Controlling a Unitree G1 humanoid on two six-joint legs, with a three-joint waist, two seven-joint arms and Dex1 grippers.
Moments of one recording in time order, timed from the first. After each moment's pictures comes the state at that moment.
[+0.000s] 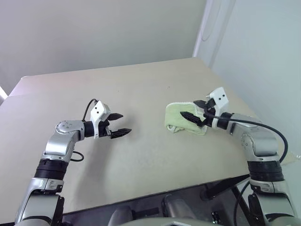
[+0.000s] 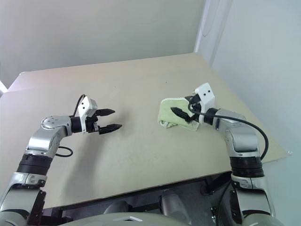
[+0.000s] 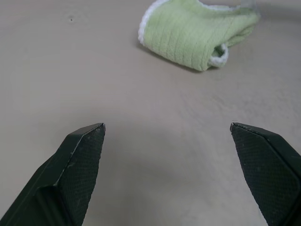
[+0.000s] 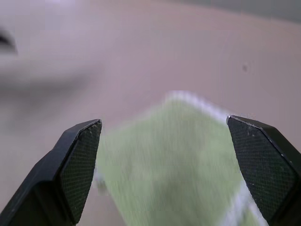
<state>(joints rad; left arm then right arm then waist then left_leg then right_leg) -0.41 0.59 -0.02 0.24 -0.29 0.30 -1.11 -0.47 -0.46 -0.11 -0.05 0.31 0.70 0.70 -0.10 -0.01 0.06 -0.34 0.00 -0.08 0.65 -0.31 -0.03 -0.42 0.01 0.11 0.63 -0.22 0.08</state>
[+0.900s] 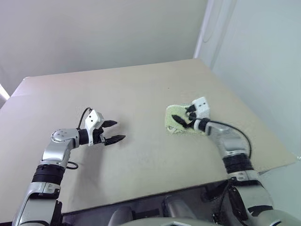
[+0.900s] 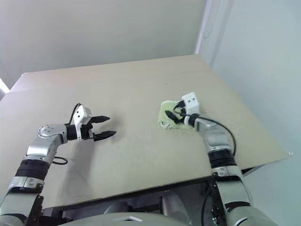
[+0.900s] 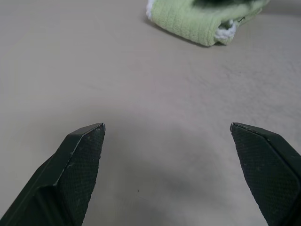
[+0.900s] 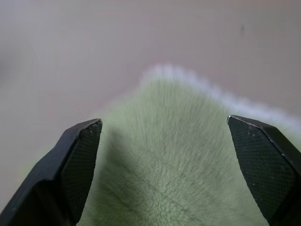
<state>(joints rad) -0.36 0.60 0.00 0.39 -0.29 0.15 -1.16 -0.50 -0.37 -0.07 0.22 0.28 0.49 0.63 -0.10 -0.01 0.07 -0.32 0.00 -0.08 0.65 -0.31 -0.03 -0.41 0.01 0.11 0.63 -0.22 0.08</state>
